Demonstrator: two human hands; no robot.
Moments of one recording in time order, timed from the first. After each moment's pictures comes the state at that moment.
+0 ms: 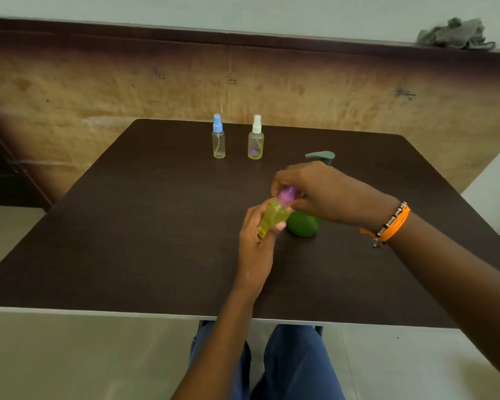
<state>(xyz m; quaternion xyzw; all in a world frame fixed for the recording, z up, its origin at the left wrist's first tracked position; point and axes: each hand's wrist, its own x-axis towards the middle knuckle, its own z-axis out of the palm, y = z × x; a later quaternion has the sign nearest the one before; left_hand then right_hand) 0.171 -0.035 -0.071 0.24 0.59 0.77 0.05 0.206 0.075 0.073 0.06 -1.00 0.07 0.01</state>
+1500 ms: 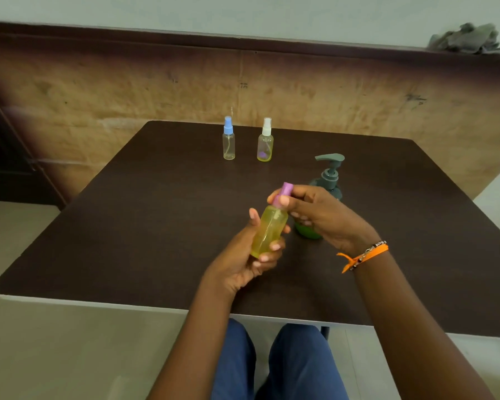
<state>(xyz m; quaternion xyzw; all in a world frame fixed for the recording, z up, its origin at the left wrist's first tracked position) 0.158 -0.077 -0.049 0.16 0.41 0.77 0.47 0.206 0.067 0.016 -0.02 -0.77 0.64 0.01</state>
